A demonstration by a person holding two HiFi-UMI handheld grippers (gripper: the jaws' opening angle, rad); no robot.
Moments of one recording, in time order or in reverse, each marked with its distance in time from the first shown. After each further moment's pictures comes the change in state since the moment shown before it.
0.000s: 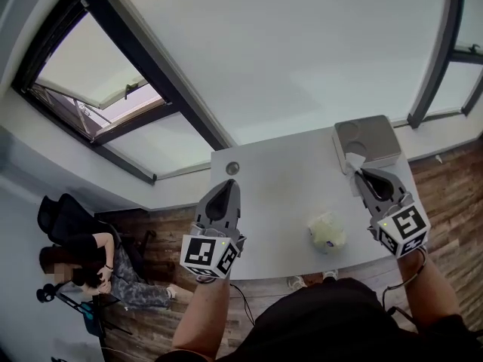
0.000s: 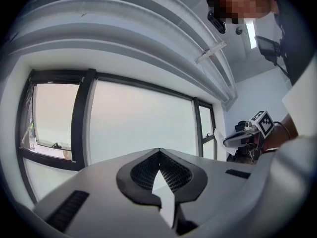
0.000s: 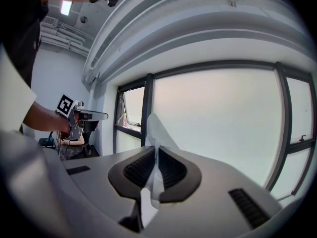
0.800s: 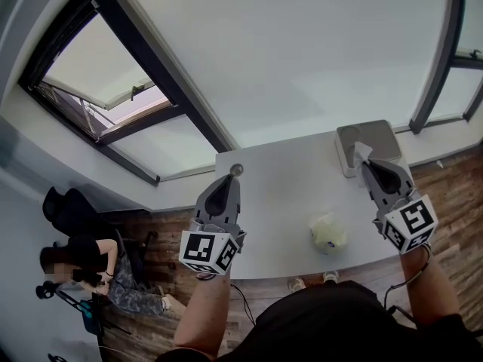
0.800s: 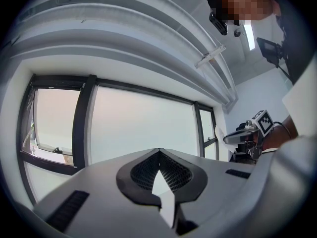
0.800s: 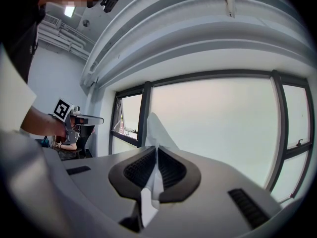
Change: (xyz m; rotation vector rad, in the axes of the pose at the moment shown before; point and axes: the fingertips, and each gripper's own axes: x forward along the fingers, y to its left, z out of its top) left arm -0.005 0.003 0.028 0.009 -0.048 0.012; right arm -0.010 -0.012 0.038 -0.010 -0.079 -0.039
